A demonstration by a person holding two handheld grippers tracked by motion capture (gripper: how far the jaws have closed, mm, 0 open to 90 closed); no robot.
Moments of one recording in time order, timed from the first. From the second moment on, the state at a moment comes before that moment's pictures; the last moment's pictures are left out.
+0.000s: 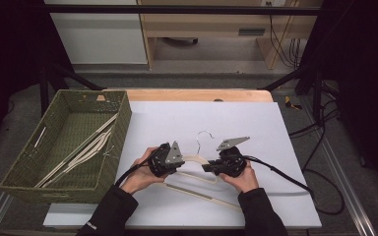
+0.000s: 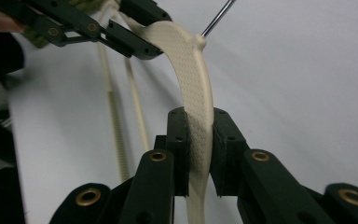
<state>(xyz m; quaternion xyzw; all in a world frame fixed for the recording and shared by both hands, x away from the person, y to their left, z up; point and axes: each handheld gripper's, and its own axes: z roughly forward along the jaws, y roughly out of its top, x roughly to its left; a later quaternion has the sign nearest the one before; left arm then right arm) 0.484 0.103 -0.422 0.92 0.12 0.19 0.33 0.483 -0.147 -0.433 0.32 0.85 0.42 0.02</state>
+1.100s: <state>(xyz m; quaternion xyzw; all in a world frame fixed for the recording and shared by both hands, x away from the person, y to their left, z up) 0.446 0.124 -0.380 0.91 0.10 0.08 0.40 0.437 -0.143 -0.378 0.15 0.87 0.47 0.00</state>
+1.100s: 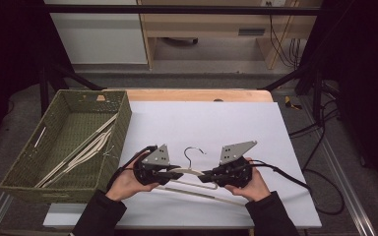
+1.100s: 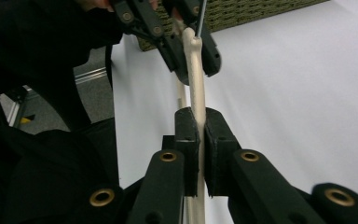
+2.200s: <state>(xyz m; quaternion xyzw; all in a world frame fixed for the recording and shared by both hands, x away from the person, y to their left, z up) 0.417 0.167 -0.270 0.84 0.18 0.24 0.46 0.419 -0.223 -0.382 0.34 0.76 0.53 0.18</state>
